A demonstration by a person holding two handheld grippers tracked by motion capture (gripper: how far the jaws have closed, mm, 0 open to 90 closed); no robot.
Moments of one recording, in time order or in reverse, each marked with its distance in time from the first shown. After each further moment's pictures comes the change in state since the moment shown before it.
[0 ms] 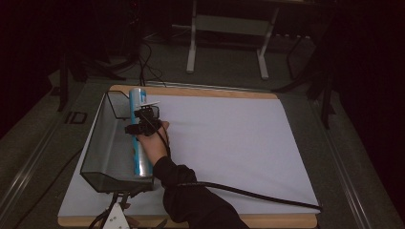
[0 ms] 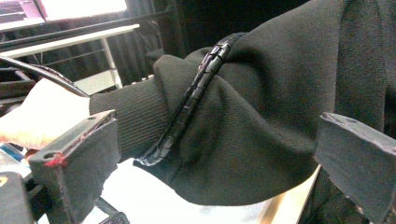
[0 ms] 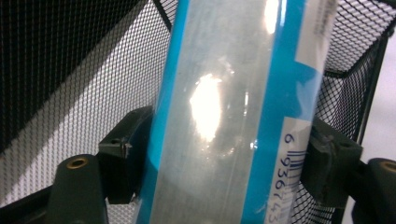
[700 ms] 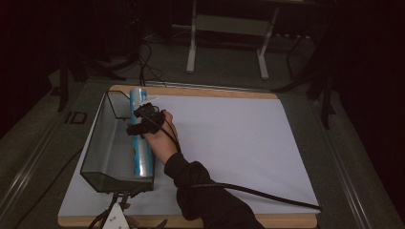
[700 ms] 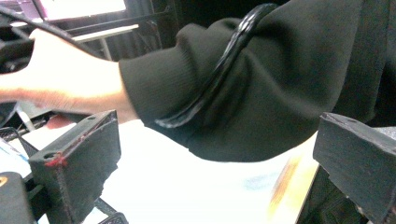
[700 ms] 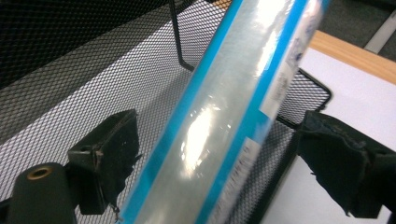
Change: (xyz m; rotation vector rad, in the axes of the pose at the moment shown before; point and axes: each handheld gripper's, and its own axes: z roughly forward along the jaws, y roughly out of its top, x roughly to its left) left arm 0.000 0.000 0.000 0.000 -0.004 -0.003; right arm 0.000 0.007 -0.045 -0.101 -0.025 -0.287
